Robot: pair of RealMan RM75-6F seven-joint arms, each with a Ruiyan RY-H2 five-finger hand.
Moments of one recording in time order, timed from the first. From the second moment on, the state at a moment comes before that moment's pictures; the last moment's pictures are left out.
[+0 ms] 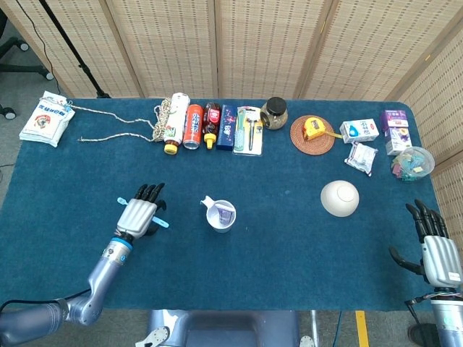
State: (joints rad) left arm -0.59 -1.67 -0.12 -1.31 1.19 1.00 0.38; right arm 0.08 -1.23 0.09 -1.42 -1.49 1.48 0.32
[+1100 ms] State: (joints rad) left arm -0.60 -1.70 -0.11 -1.31 1.14 1.00 0.45; right arm 0.08 -1.23 0.09 -1.41 -1.49 1.48 0.32
